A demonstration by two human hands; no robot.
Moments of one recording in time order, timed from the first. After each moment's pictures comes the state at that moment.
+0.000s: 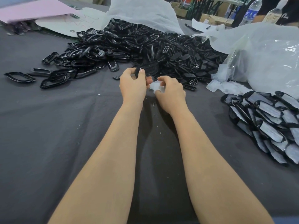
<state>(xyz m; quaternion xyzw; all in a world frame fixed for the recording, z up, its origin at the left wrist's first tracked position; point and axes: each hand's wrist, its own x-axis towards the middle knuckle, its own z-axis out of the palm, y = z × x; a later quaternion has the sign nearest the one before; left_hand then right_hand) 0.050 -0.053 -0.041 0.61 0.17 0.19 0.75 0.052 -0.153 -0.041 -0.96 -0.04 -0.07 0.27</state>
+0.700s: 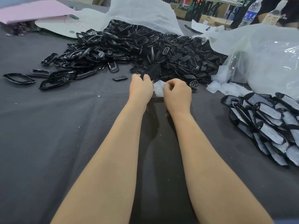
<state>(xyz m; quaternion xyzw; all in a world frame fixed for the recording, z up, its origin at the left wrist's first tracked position) 0.065 -0.061 -0.046 0.66 0.18 0.08 0.72 0.052 -0.156 -0.044 -0.91 0.03 -0.17 0.37</state>
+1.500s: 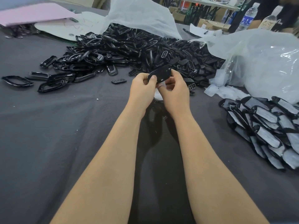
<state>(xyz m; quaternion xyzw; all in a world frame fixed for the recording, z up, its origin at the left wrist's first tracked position) 0.045 -0.063 -0.031 0.70 0.09 0.10 0.70 0.054 -0.158 -0.041 -0.83 -0.07 -0.18 0.53</state>
